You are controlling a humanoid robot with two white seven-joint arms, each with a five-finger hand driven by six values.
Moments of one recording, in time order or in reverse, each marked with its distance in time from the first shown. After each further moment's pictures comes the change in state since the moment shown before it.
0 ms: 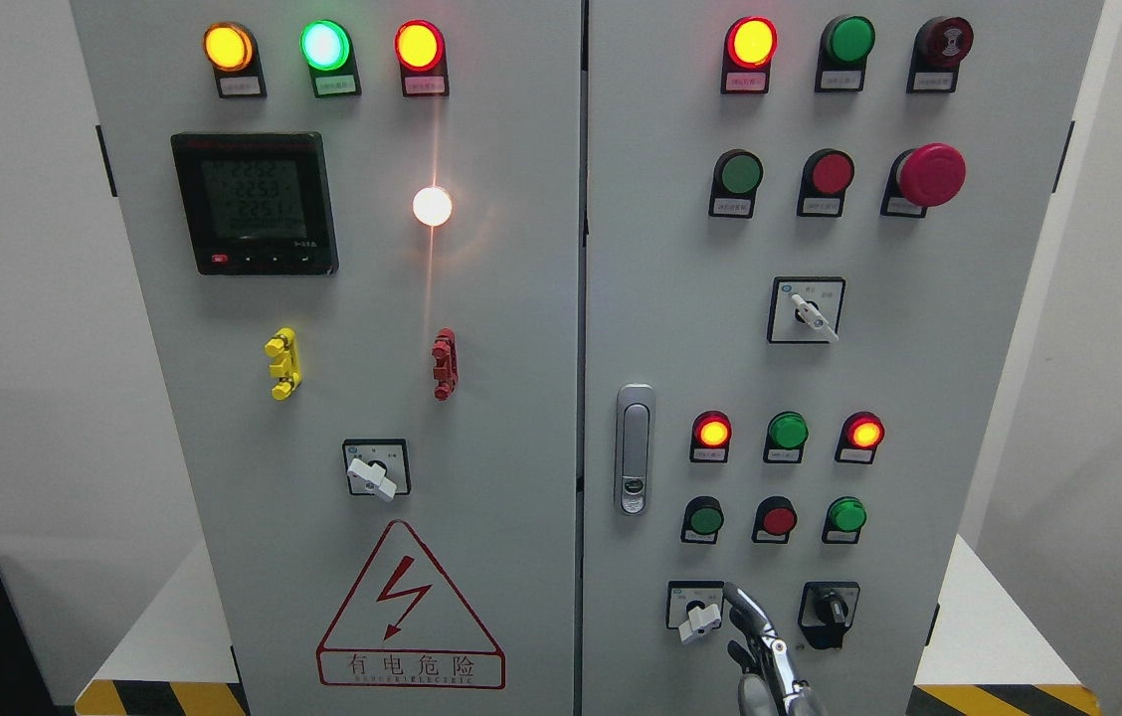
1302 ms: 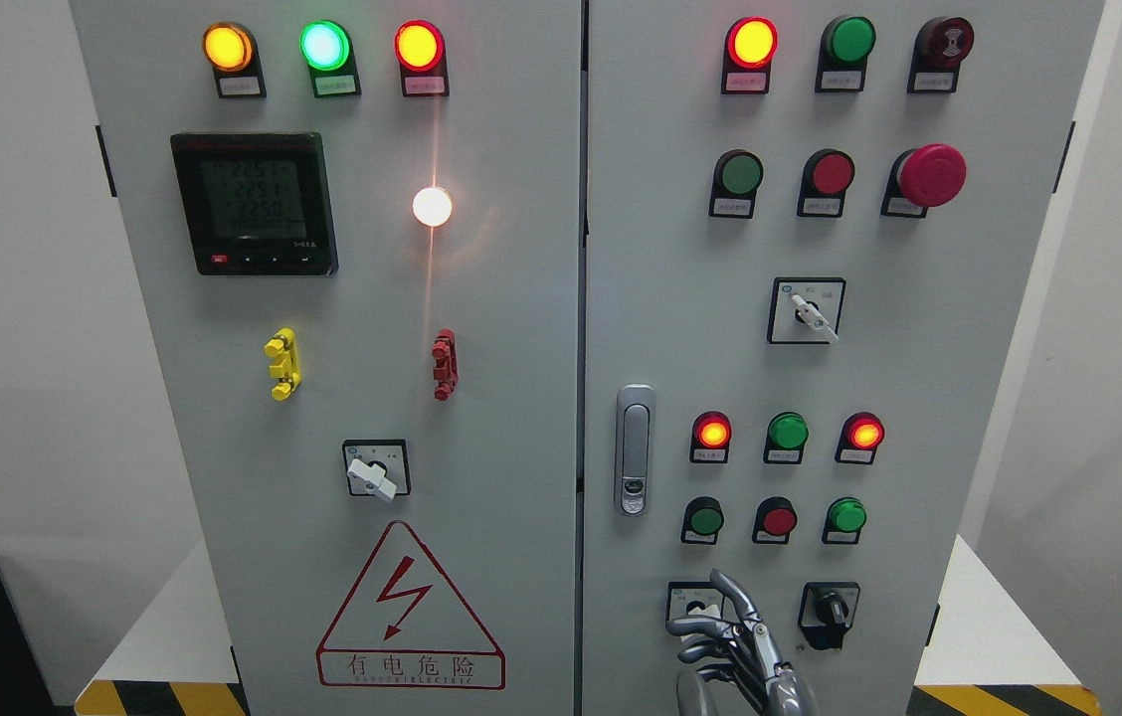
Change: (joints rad) left arm 0.000 0.000 0.000 0.000 0.000 0.005 0.000; right arm -0.054 0.000 0.012 0.011 0.246 -0.001 -0.009
